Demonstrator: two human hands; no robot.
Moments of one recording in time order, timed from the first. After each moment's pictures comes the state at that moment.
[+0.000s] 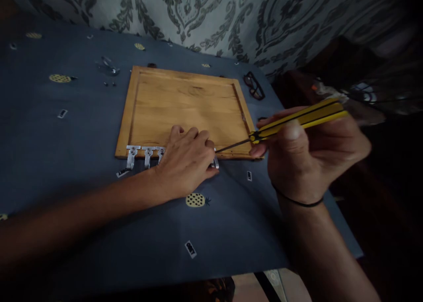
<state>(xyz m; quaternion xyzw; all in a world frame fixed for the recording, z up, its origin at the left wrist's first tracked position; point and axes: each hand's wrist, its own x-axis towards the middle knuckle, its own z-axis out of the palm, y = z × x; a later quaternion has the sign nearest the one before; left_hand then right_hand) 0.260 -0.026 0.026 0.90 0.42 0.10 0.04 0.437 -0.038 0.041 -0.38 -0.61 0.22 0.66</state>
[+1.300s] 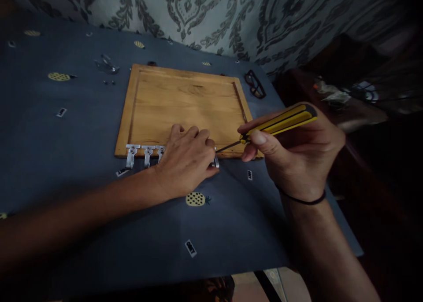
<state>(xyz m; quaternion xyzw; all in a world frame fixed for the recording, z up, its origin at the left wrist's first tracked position) 0.259 -0.027 0.025 0.90 0.41 0.12 0.03 0.437 -0.034 0.053 -0.40 -0.65 0.28 0.58</state>
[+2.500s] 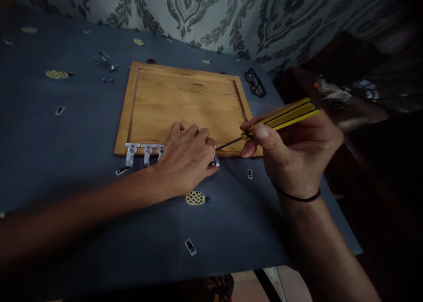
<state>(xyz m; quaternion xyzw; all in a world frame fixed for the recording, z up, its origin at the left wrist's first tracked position) 0.259 -0.025 0.024 0.91 0.40 0.12 0.03 0.439 -0.030 0.043 -0.41 -0.64 0.27 0.59</state>
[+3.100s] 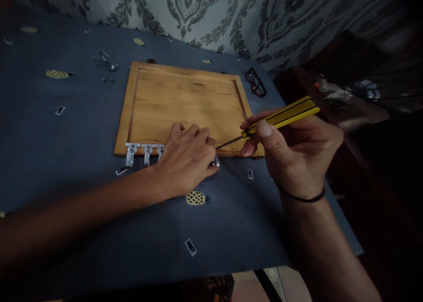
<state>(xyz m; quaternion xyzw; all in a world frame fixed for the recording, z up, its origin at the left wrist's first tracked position) 0.259 -0.026 0.022 0.90 0.41 0.12 0.04 0.438 -0.035 0.046 -0.44 -0.65 0.25 0.57</state>
